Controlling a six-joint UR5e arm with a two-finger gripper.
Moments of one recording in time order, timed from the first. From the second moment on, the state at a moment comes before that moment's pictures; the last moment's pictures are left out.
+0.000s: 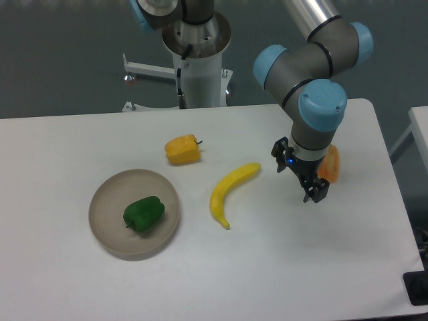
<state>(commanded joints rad) 2.37 -2.05 -1.35 -1.26 1.57 1.51</state>
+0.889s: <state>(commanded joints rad) 2.25 -1.98 -1.39 -1.27 1.38 1.28</state>
